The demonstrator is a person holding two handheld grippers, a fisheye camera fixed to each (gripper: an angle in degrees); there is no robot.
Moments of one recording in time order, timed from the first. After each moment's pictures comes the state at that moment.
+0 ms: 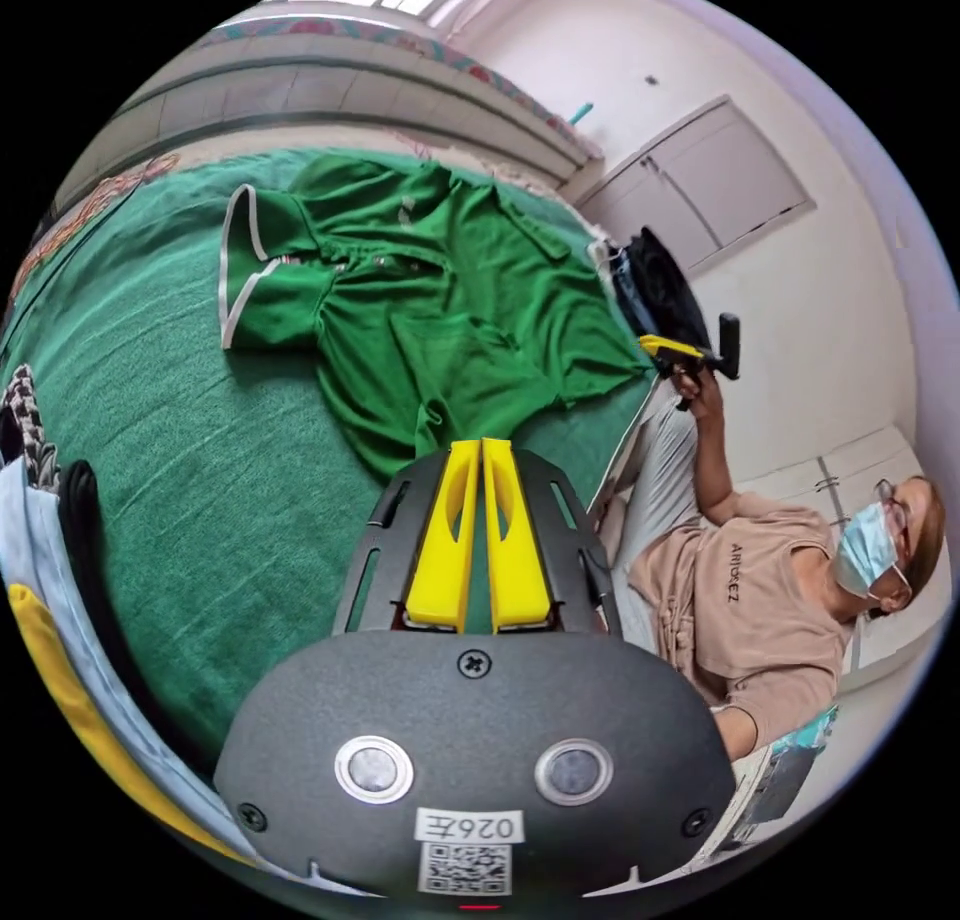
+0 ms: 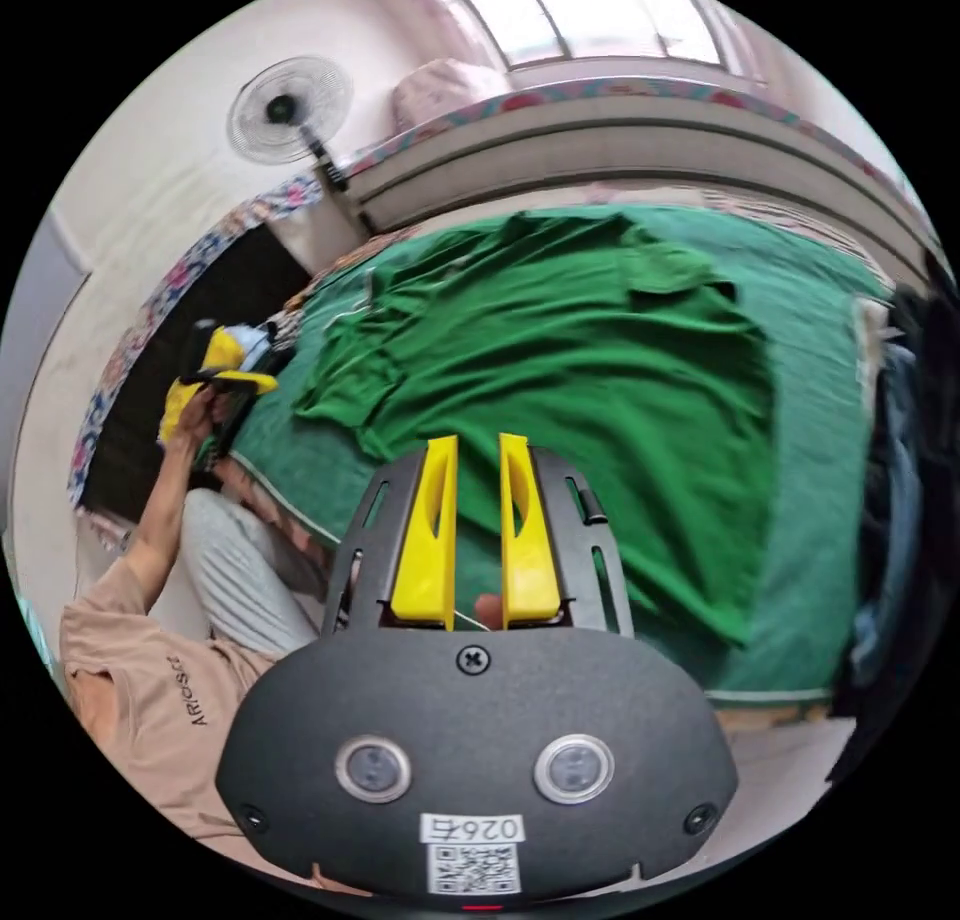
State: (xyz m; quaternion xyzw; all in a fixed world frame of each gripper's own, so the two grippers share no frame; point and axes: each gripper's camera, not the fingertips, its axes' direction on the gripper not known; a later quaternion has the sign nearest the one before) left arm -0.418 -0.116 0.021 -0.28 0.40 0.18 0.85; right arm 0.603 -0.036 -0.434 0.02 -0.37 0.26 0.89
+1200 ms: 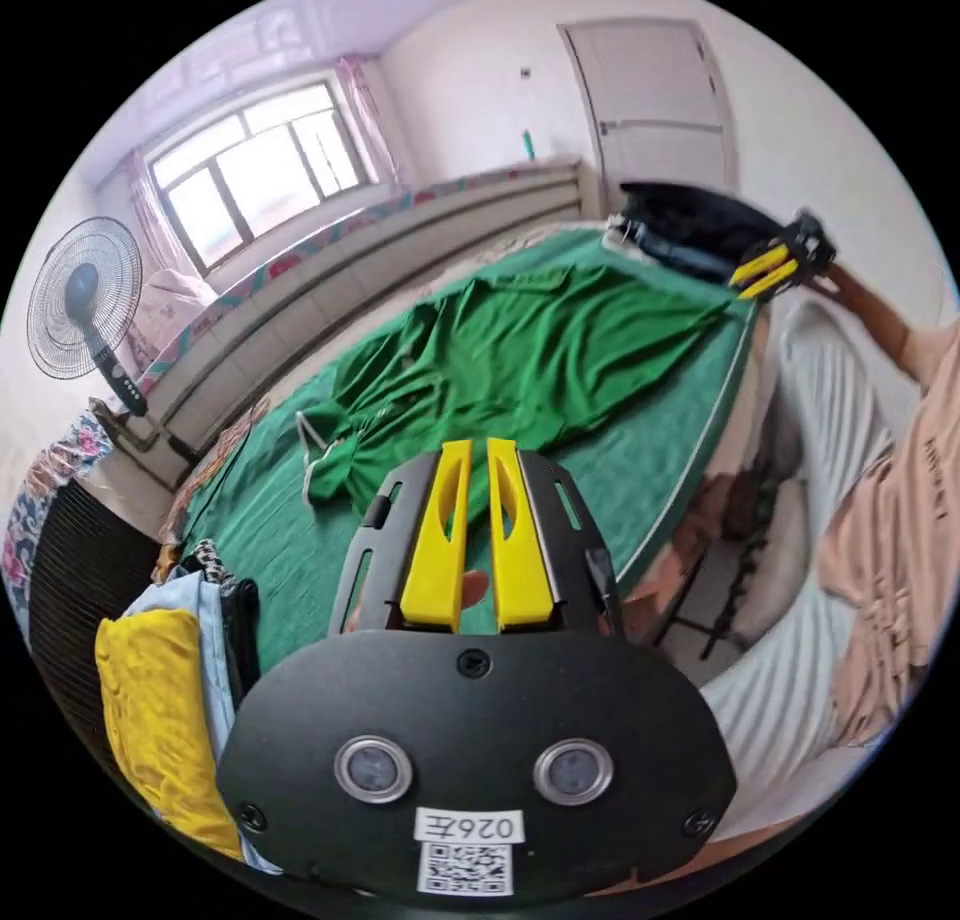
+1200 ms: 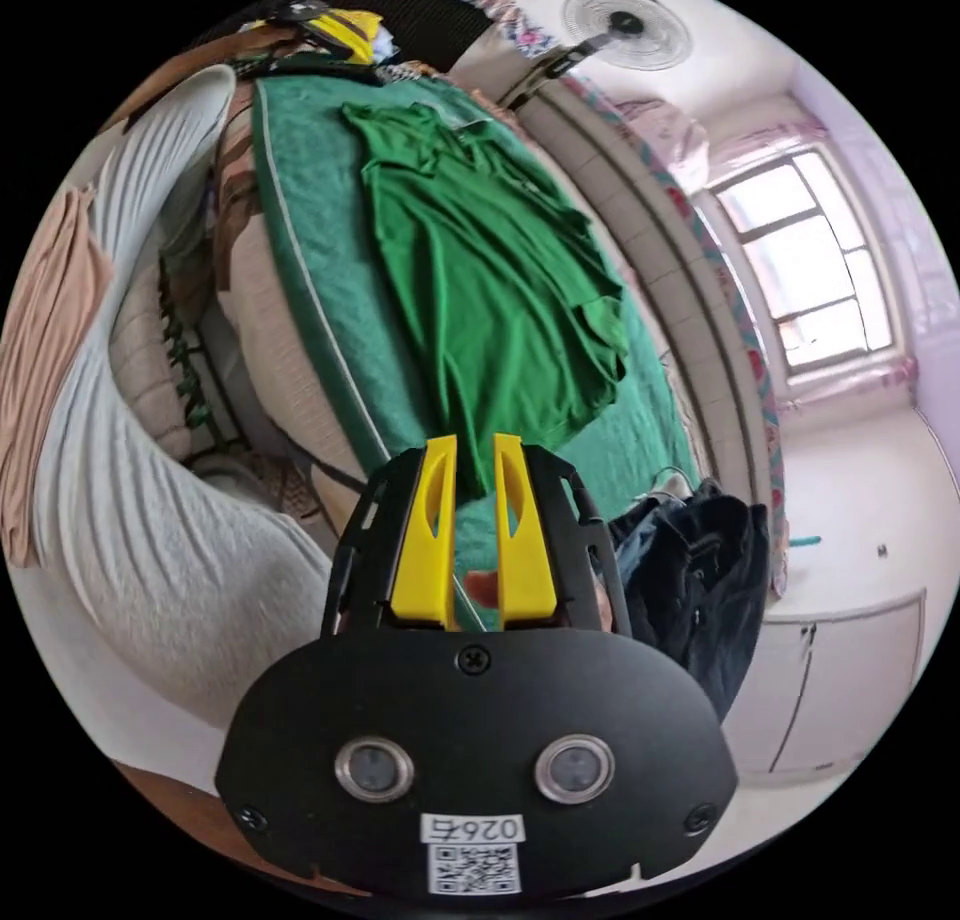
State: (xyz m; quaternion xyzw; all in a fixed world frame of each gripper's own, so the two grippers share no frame) left arm -0.291 -0.015 -0.252 0.00 0.17 0.40 0.90; right arm 0.446 0.003 -0.641 0.03 -0.05 -0.17 0.98
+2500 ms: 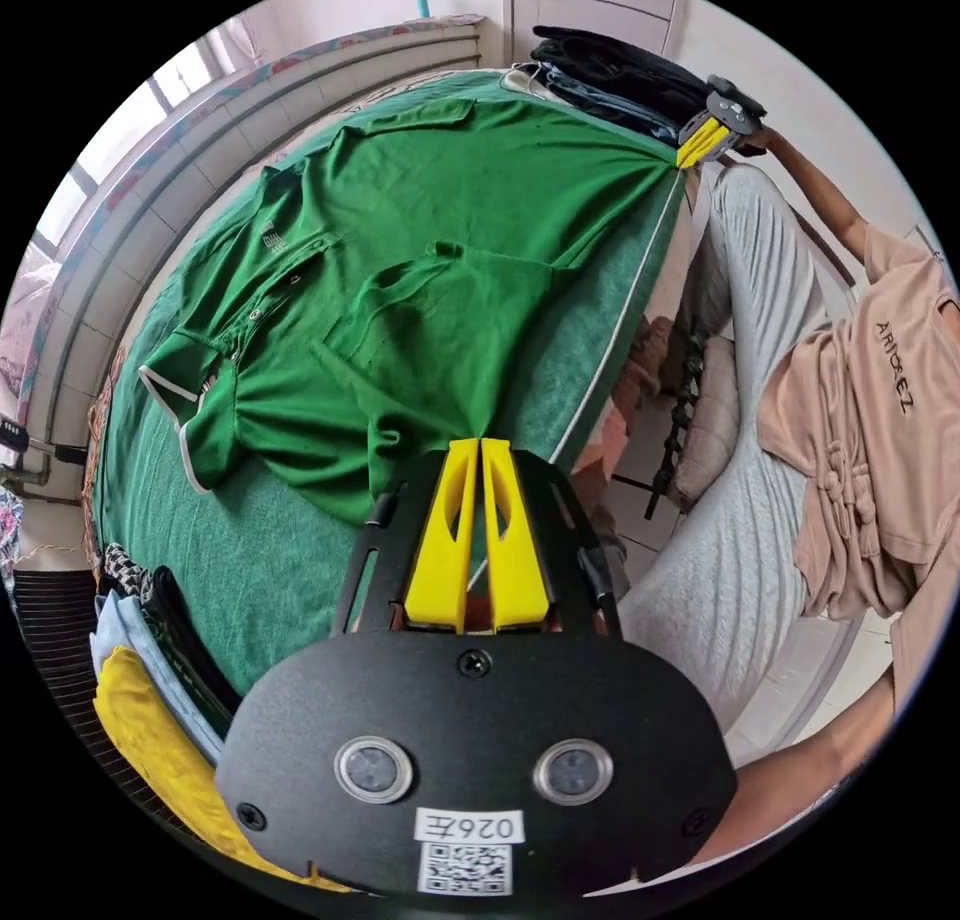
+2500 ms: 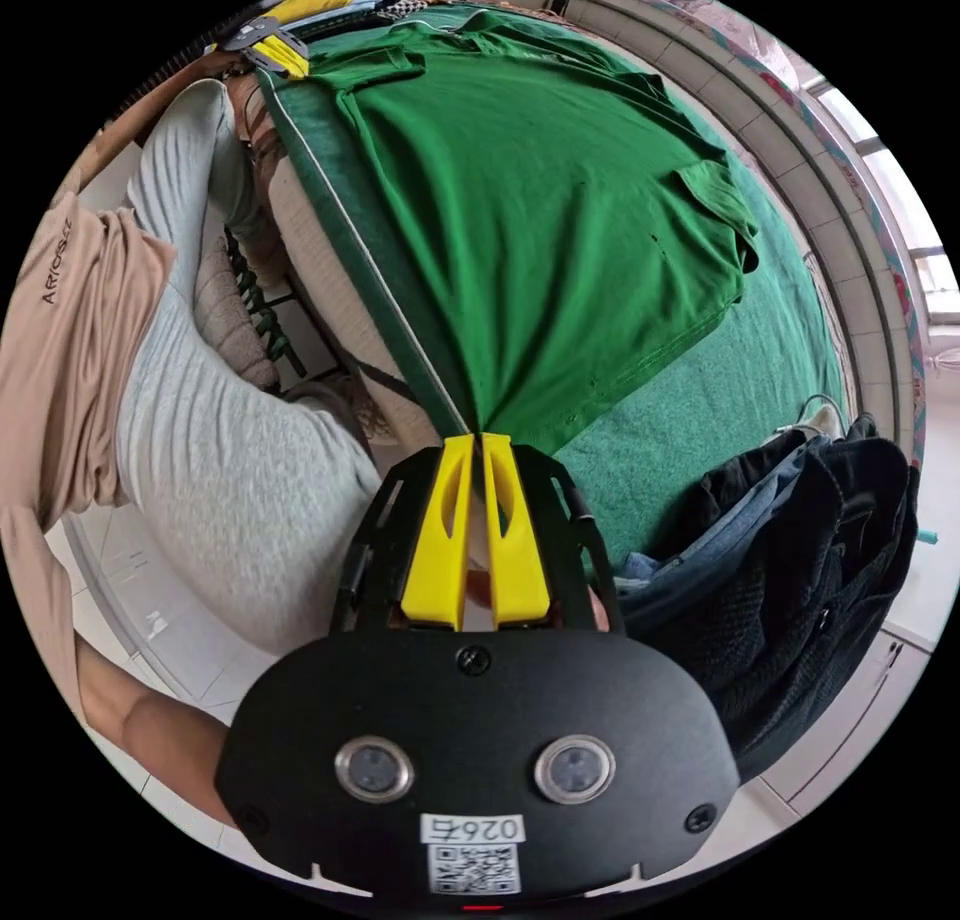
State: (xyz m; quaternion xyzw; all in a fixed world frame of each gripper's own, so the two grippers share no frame) left arm -0.214 -0.109 -0.162 -0.24 0.22 0.50 0.81; right arm 0.430 -0.048 -0.390 -0.13 -0.25 -0.18 0.94
